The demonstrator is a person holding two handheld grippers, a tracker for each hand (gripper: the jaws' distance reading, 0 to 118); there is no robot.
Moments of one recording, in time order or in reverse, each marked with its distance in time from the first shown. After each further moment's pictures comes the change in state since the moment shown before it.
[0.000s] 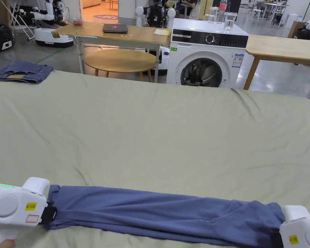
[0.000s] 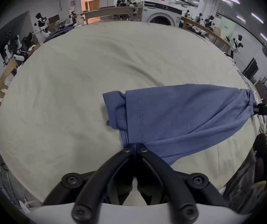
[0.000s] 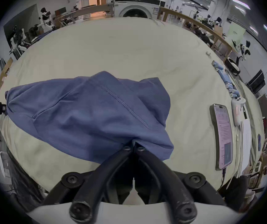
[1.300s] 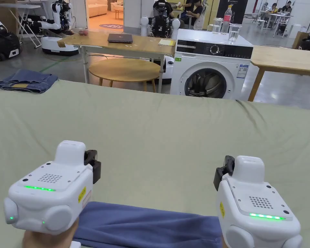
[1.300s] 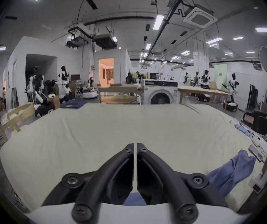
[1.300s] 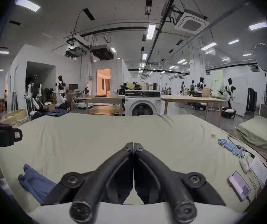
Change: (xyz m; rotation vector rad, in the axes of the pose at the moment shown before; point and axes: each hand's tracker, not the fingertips) left arm 0.094 0.058 0.063 0.737 0.099 0.024; right arm -0.160 0.065 0.085 0.916 0.036 -0.090
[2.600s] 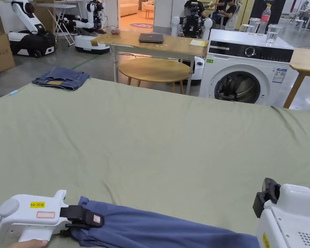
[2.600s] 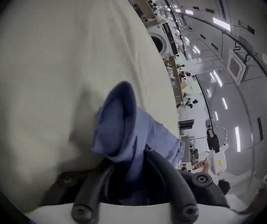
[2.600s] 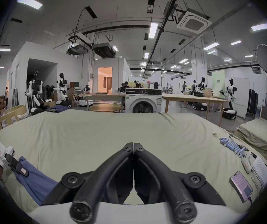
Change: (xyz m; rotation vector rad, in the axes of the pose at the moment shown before) left arm -0.183 -0.138 -0.087 -0.708 -0.593 0.840; right arm 0.011 -0.024 -0.015 -0.004 0.008 0.021
